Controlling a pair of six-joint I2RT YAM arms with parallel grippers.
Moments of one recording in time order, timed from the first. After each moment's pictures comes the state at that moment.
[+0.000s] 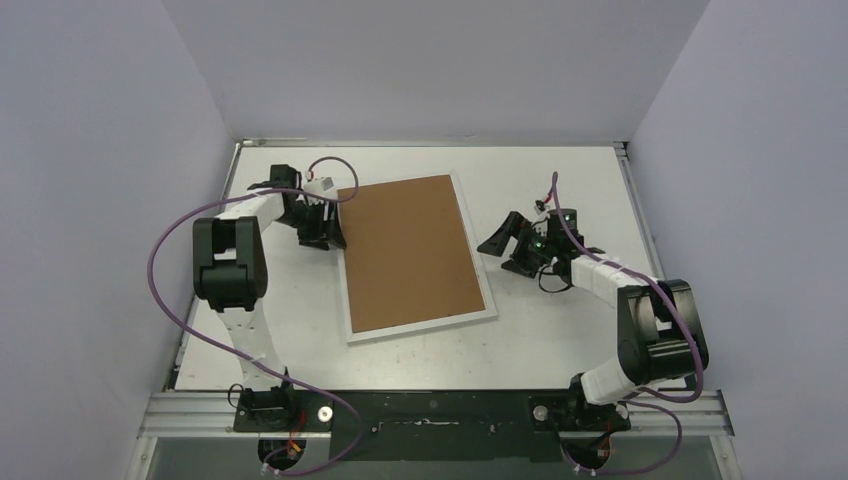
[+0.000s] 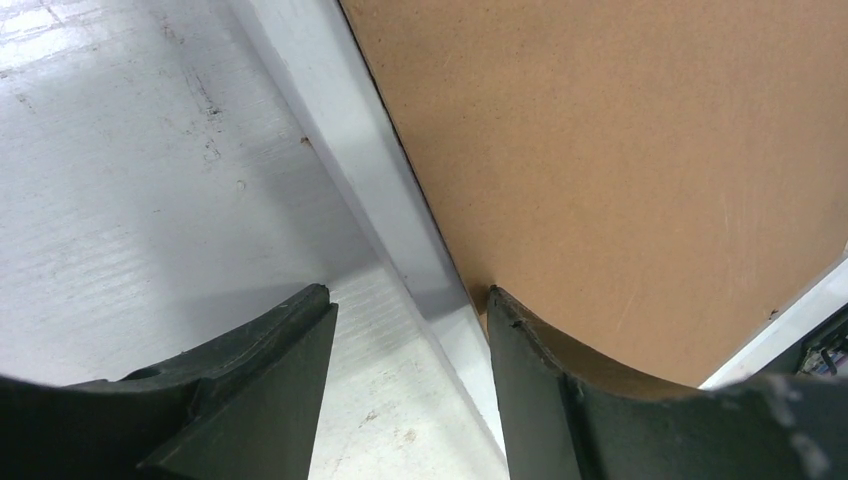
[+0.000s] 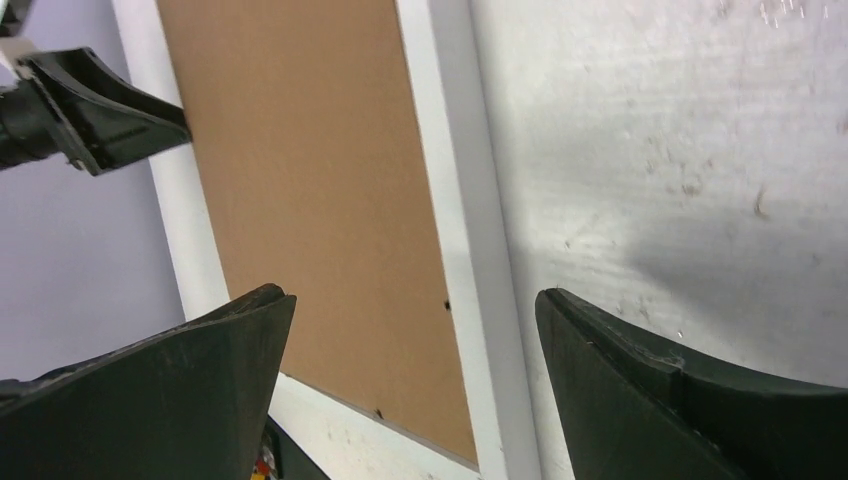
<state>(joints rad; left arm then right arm) 0.02 2.02 1.41 -0.68 0.52 0.06 0.16 1.51 0.69 0.03 -0.54 0.69</state>
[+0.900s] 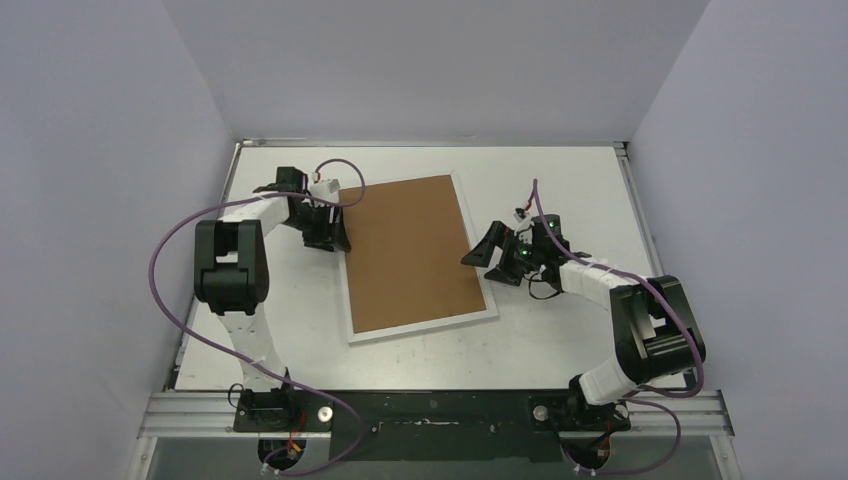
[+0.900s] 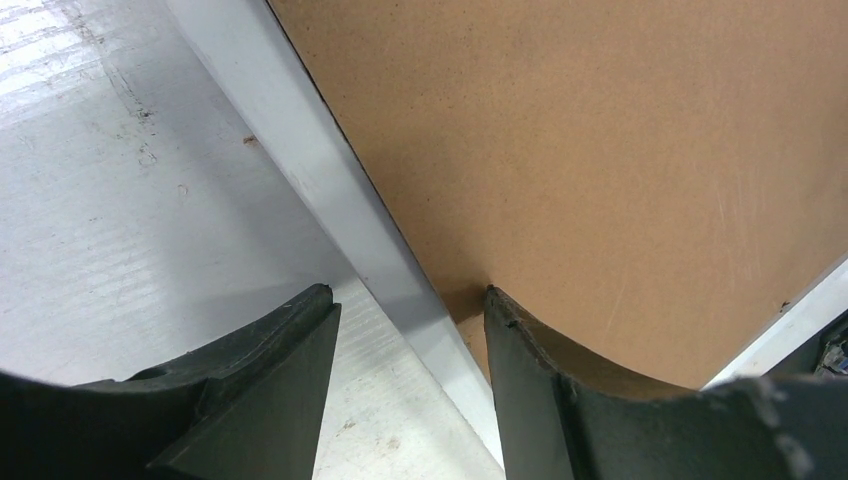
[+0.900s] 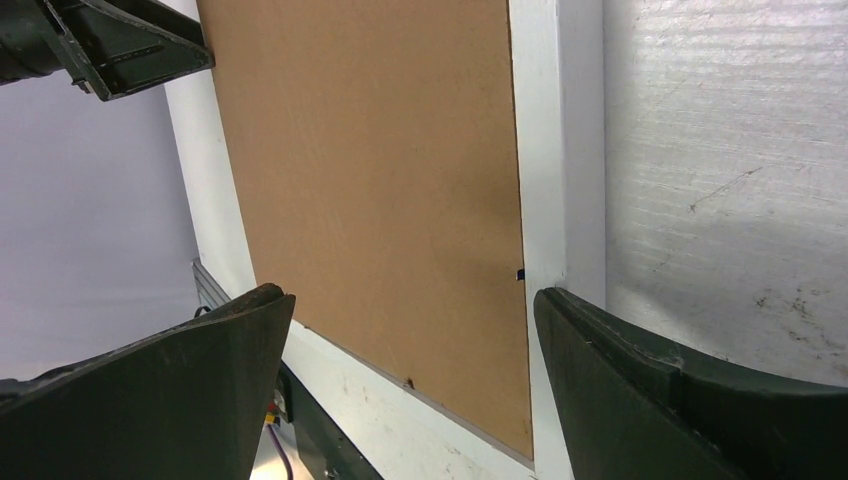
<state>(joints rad) -0.02 1.99 1.36 -0.63 0.51 0.06 0.25 1.52 0.69 0.07 -0.60 0.71</state>
